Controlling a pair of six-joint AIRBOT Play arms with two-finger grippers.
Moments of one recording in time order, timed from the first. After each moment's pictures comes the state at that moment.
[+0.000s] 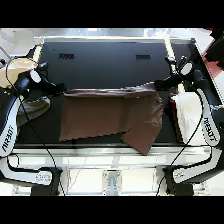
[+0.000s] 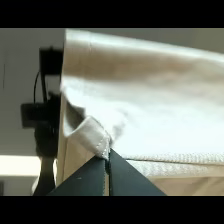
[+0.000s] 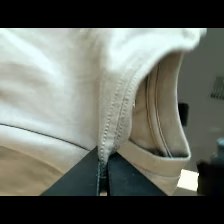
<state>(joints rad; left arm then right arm) 0.04 -1.53 1.28 1.38 -0.99 -1.57 -0.06 -1.64 1.49 -1.29 1.14 1.32</state>
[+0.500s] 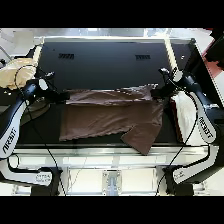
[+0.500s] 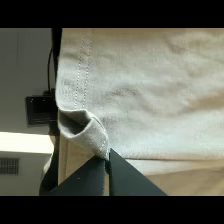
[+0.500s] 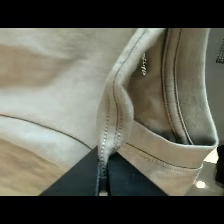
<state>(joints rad) 0.00 -1.52 1.19 1.44 -0.98 -1.62 -0.03 -1.69 1.42 -1.31 1.14 1.33</state>
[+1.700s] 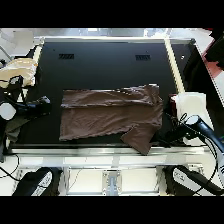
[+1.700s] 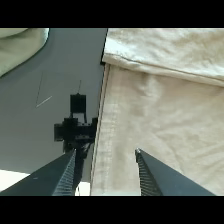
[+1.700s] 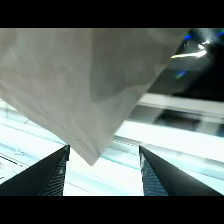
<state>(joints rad) 0.05 -0.79 0.84 1.54 -1.10 -1.70 -0.25 -1.13 0.47 -1.01 1.30 1.29</state>
